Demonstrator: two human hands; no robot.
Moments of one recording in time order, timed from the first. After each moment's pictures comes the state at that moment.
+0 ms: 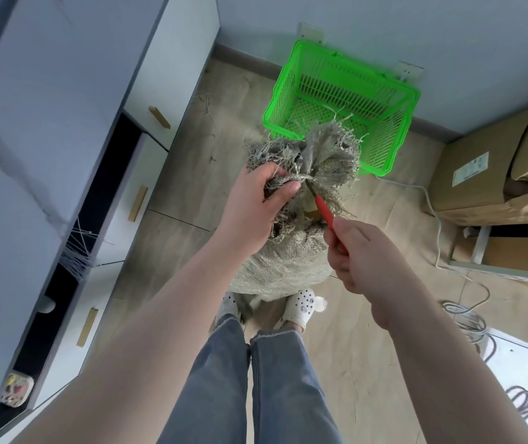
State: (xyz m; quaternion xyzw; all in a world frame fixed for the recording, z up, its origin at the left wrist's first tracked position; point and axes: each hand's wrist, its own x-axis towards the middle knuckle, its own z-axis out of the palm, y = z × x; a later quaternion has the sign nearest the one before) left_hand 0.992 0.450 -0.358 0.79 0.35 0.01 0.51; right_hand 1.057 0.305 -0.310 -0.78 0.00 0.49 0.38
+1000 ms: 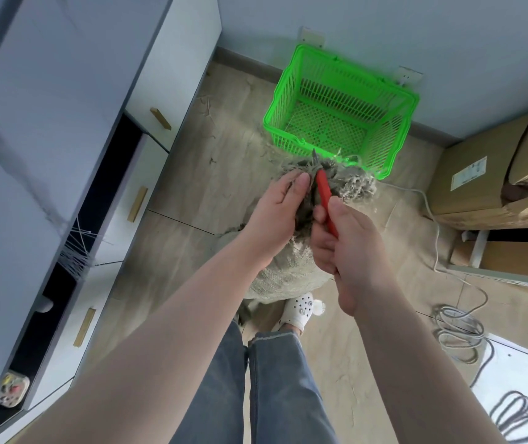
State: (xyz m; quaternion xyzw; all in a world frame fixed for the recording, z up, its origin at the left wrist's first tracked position) left_hand 1.008 0.424 -0.365 0.57 0.35 0.02 0.74; right_hand 1.048 0.323 -0.320 -0.64 0.08 0.45 0.61
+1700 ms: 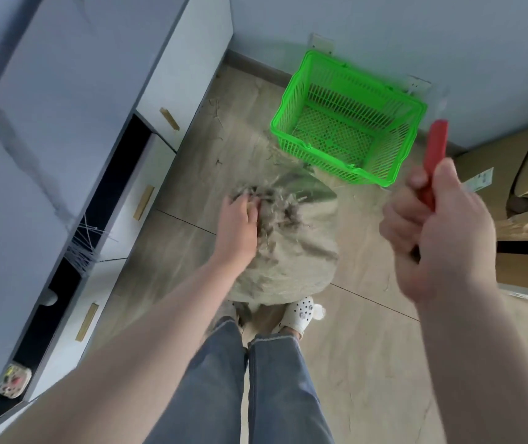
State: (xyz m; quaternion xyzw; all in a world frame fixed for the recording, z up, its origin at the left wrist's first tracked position) left_hand 0.975 0.439 -0.394 0.74 0.49 -0.04 0.46; right_hand 1.094 0.314 -0.283 -0.59 0.12 0.34 0.72
